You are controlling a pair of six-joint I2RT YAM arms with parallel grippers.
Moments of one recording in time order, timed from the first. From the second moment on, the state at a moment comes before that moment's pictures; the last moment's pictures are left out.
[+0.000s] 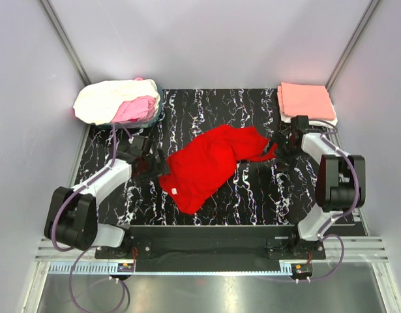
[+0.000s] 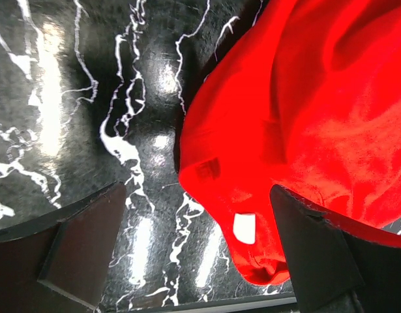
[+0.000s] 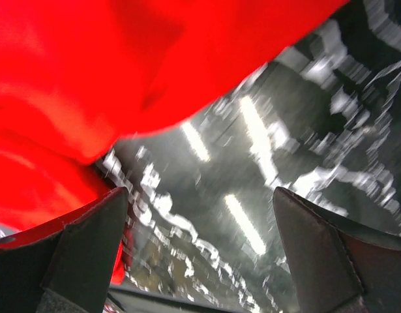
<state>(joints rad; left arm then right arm) -0.30 1.35 0.79 -0.54 0.04 -0.63 -0.01 1.66 1.07 -0.60 -0.26 0.56</state>
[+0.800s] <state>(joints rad) -0.30 1.44 0.68 -0.29 0.15 -0.67 -0.28 1.98 1.17 -0.34 -0.52 0.66</state>
